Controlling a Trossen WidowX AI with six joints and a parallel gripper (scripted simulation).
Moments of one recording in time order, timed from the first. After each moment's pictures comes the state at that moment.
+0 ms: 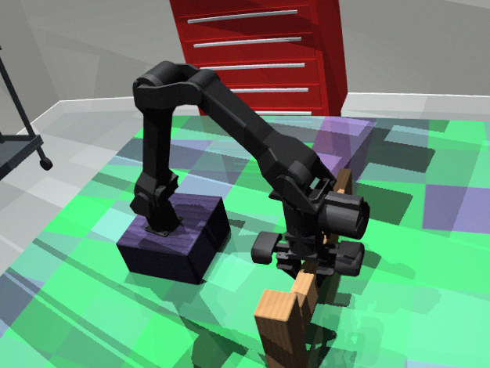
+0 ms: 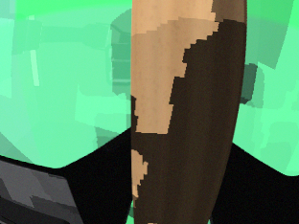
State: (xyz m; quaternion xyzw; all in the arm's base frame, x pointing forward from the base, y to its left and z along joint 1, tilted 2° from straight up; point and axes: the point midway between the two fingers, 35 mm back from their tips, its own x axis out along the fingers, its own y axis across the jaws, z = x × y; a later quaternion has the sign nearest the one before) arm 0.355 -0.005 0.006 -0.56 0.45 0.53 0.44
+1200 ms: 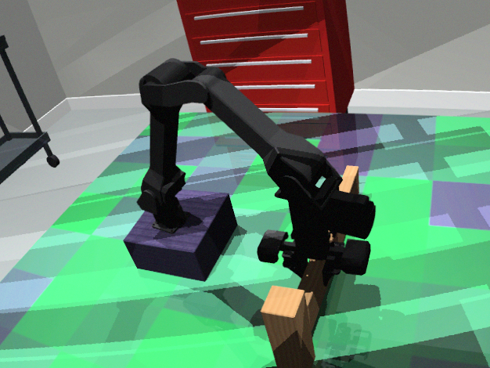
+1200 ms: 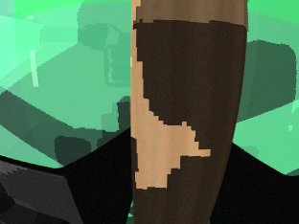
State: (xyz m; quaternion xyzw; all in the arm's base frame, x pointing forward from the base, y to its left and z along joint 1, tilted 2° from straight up) arm 0.355 -0.008 0.005 -0.56 0.45 0.53 0.45
